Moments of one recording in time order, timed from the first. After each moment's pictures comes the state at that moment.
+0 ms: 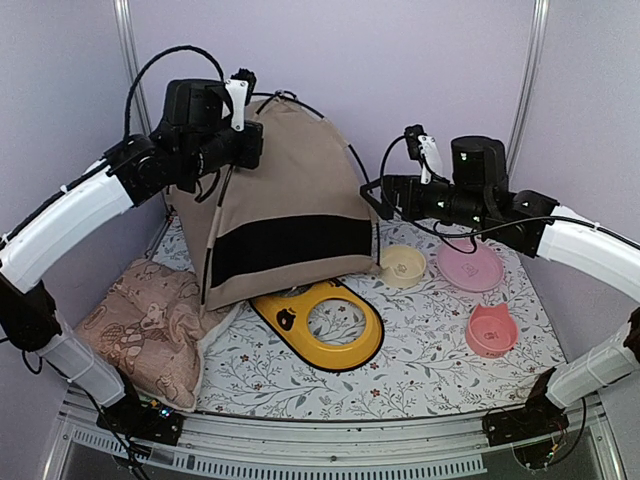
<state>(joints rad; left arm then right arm) -0.81 1.52 1.70 -0.47 -0.58 -0.06 0.78 1.36 1.27 -0.18 0.03 0.34</state>
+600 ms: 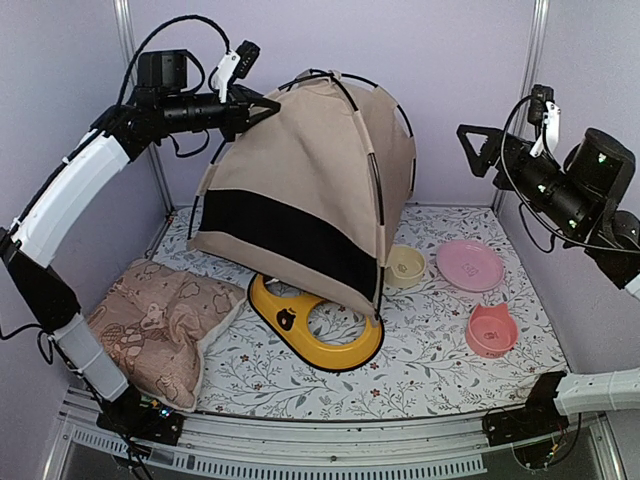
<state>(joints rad) -0.51 1.65 1.98 -0.49 0.47 0.30 0.77 0.94 1.20 -0.15 0.32 0.28</state>
